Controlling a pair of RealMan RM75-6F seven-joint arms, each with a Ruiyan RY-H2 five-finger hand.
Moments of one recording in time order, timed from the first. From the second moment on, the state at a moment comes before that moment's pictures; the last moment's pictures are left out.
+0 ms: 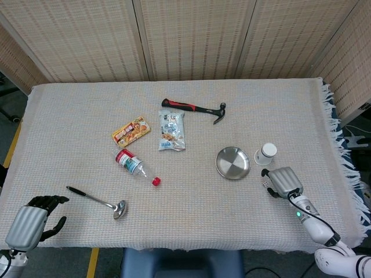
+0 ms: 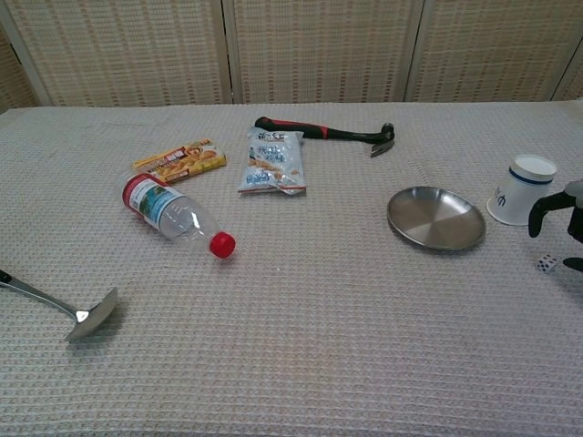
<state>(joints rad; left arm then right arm) -0.09 -1.13 0.05 -1.66 1.70 1.54 0.09 0.48 -1.31 0.06 -1.42 -1.25 0.87 -0.29</state>
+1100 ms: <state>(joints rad) -0.08 -1.13 0.05 -1.66 1.70 1.54 0.09 0.47 -1.41 0.03 -1.24 -1.32 0.89 -0.11</state>
